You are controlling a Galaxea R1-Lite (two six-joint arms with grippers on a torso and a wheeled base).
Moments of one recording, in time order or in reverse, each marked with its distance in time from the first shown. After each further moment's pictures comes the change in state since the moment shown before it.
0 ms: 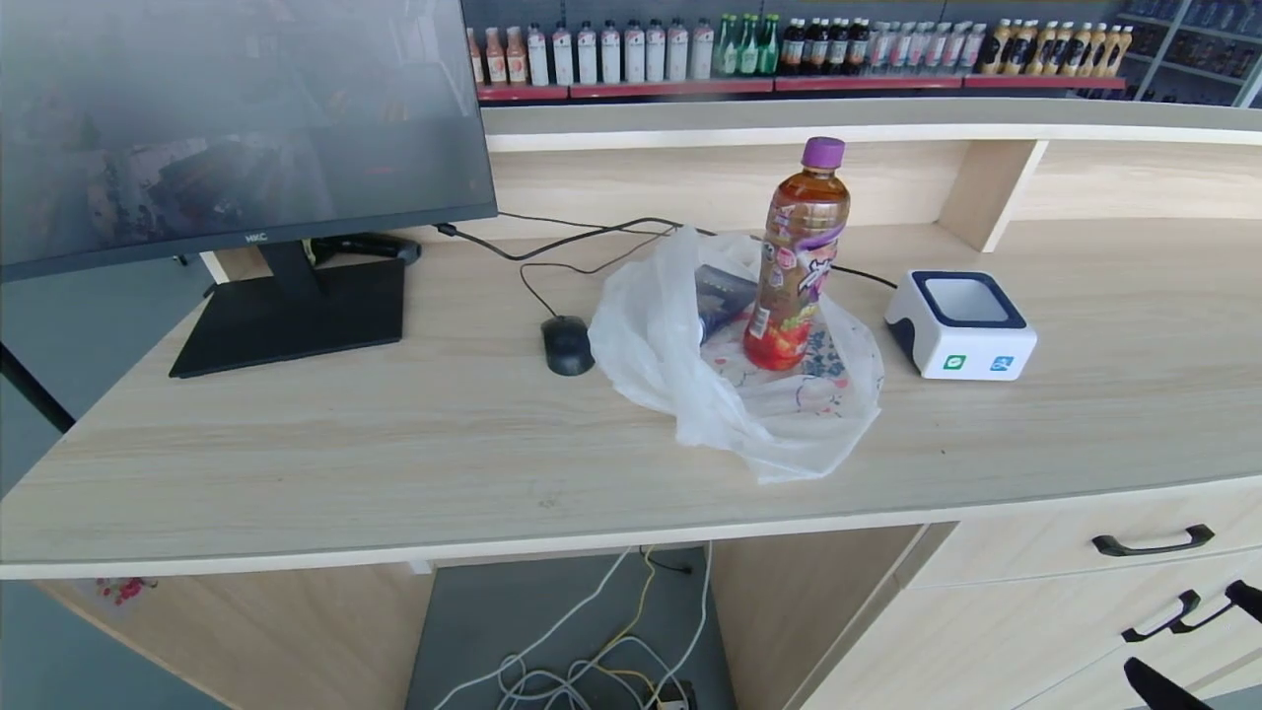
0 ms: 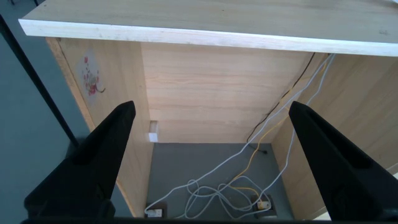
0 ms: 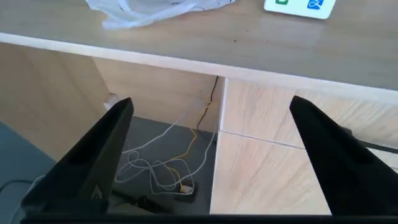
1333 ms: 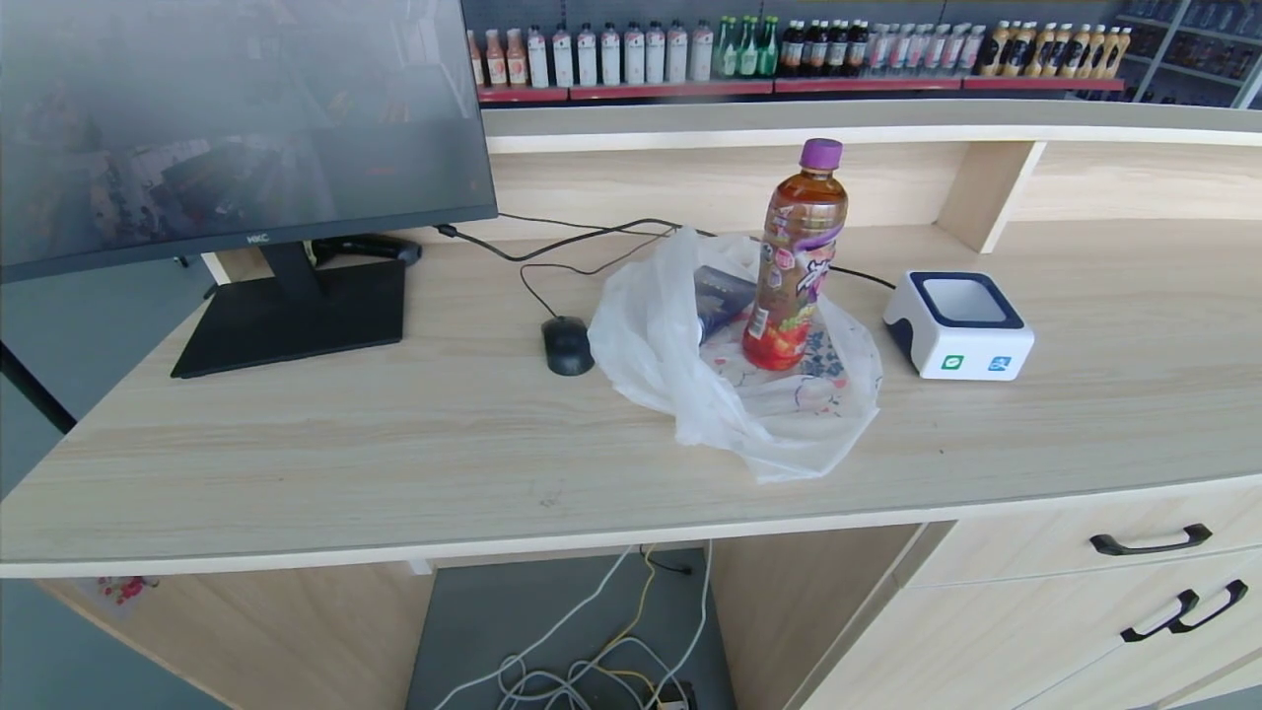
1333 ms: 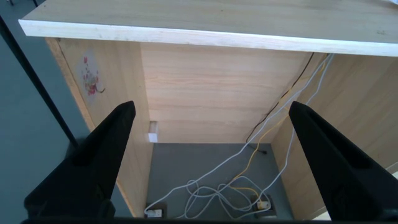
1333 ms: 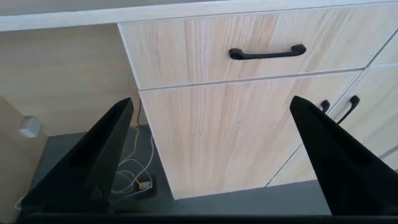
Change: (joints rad) left arm -0.001 0.000 0.000 0.000 0.000 0.000; right arm -0.353 -0.535 0.002 0.518 -0.072 0.037
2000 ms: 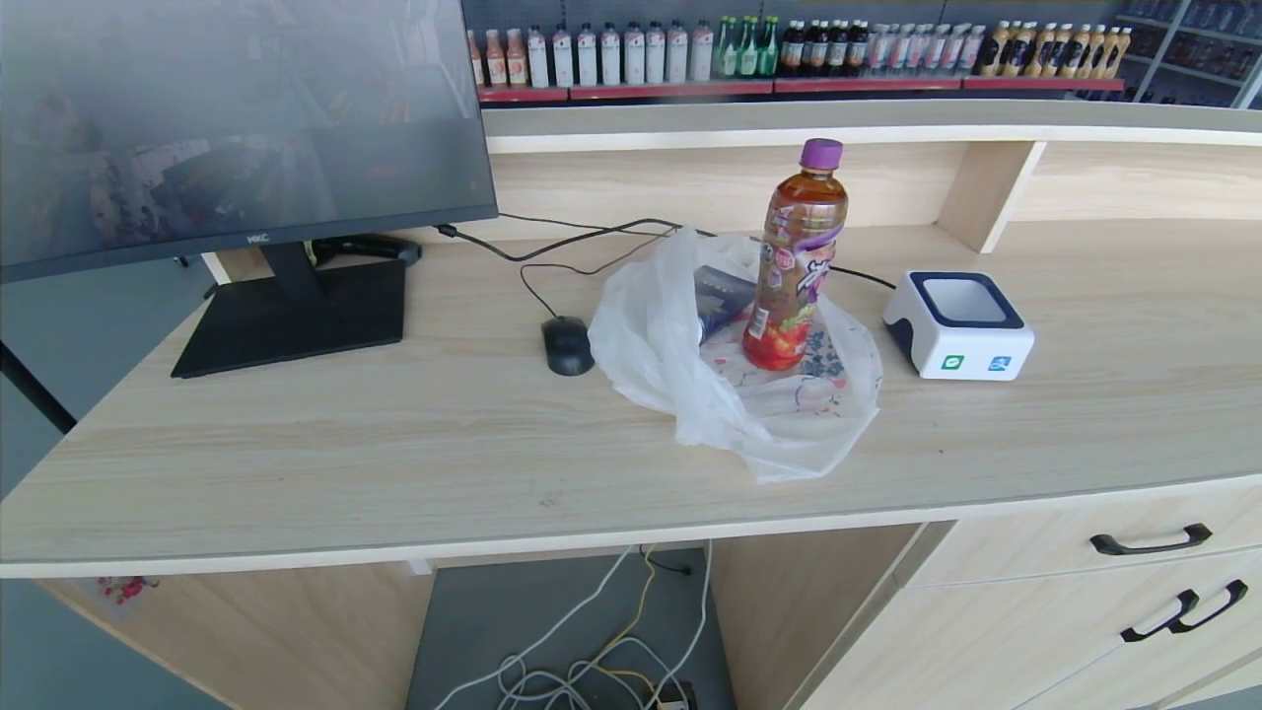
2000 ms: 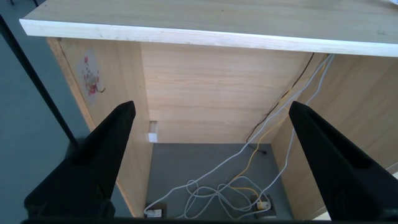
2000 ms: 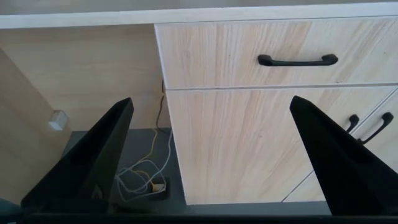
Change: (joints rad) left arm 0.000 0.000 0.000 0.000 0.000 -0.001; right arm -0.094 -0.087 0.002 0.044 0.221 -0.008
